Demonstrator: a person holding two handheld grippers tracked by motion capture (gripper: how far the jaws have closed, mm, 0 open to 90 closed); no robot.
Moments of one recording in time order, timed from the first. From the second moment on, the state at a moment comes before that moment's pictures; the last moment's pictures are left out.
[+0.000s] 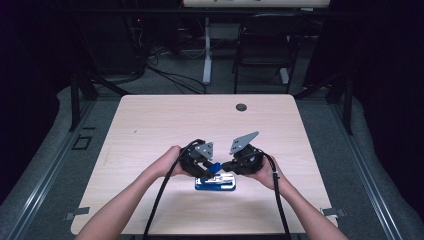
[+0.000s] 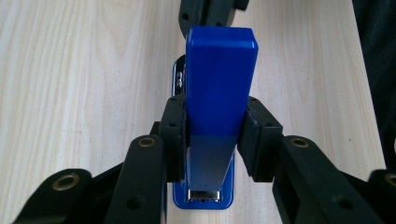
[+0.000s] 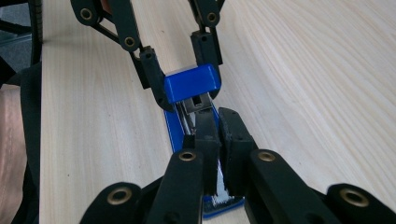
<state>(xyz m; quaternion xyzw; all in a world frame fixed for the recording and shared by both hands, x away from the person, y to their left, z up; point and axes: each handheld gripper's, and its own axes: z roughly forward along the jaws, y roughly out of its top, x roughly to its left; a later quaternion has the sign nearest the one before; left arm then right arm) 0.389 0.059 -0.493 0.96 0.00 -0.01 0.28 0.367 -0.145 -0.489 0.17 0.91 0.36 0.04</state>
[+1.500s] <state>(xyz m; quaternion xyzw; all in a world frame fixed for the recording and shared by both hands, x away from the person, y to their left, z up) 0.393 0.093 -0.509 0.97 0.08 0.02 0.23 0.372 -0.143 -0.512 0.21 0.94 0.28 0.02</state>
